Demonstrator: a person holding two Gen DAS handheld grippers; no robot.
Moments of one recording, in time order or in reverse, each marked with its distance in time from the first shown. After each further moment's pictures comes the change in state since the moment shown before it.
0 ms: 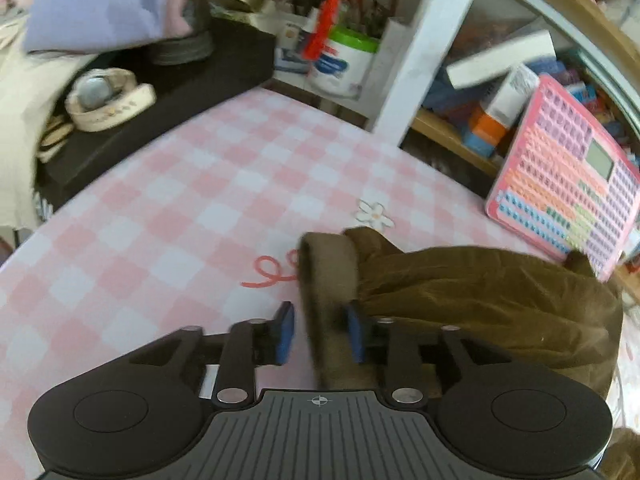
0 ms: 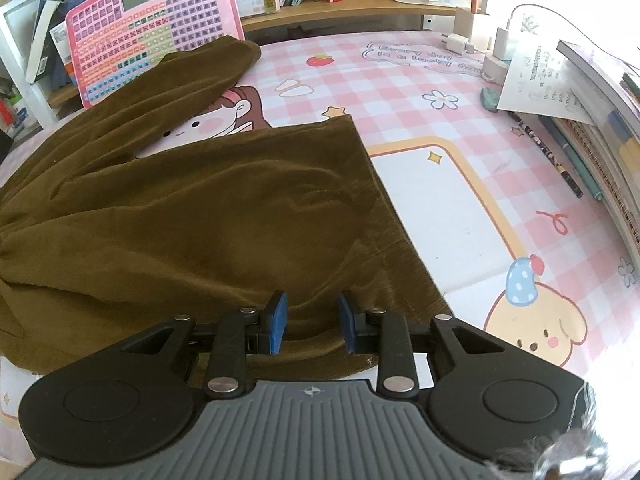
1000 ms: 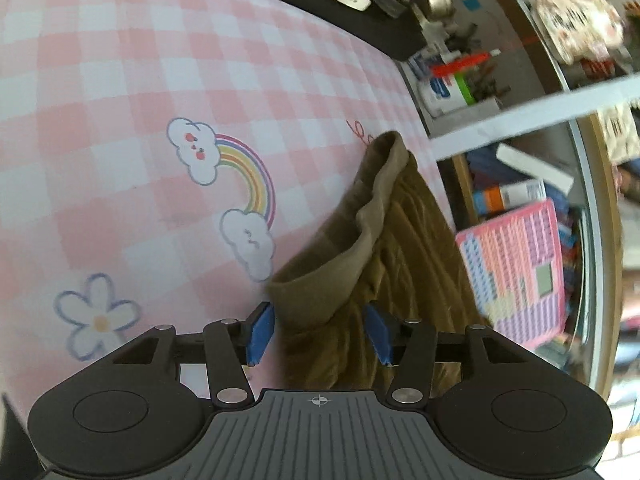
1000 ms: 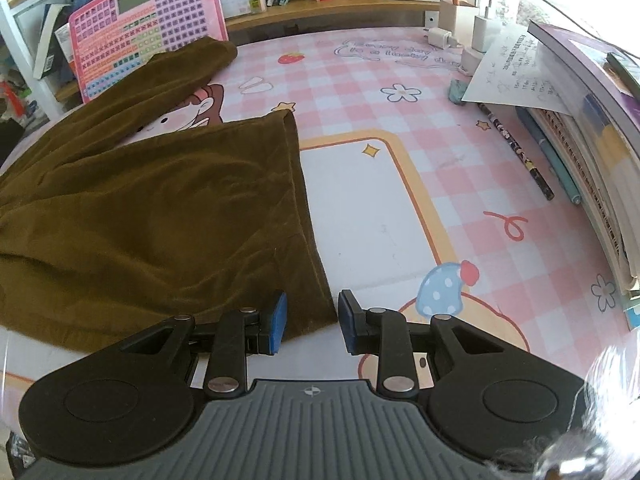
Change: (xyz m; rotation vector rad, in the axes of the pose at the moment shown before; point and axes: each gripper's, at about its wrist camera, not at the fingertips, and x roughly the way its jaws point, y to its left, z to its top) left arm -0.084 0.041 -0.130 -0.758 0.032 -0.165; right arm 0.000 -0.079 -0.005 -0.067 0.009 0.076
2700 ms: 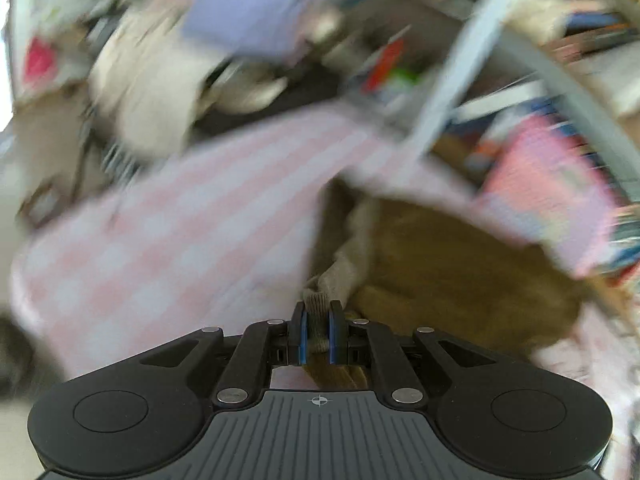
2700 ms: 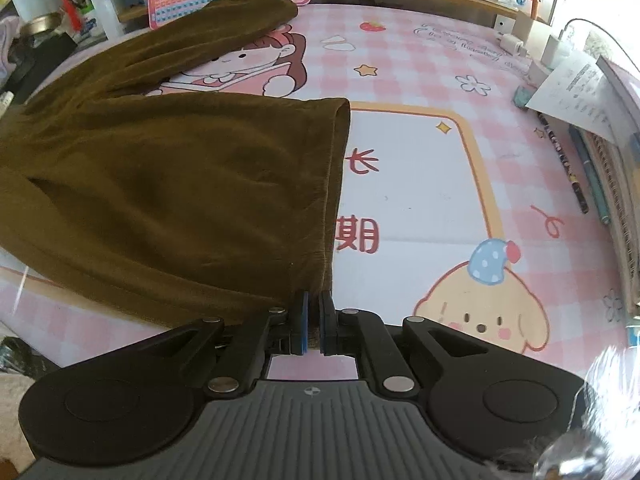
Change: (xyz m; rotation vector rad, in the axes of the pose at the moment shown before) left arm -0.041 -0.026 0.013 0.585 -0.110 0.262; right arm -0.015 0.040 -0.018 -0.206 0.113 0.066
